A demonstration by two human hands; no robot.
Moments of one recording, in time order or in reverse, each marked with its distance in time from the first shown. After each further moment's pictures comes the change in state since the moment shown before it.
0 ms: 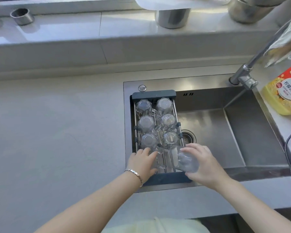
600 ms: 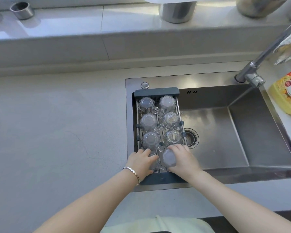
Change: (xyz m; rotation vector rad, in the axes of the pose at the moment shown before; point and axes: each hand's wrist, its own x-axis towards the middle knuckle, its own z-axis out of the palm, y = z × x) left_hand 0.010 -0.016 0.014 0.127 -0.064 0.084; right_hand 0.041 -0.015 0.057 -0.184 -0.155 0.123
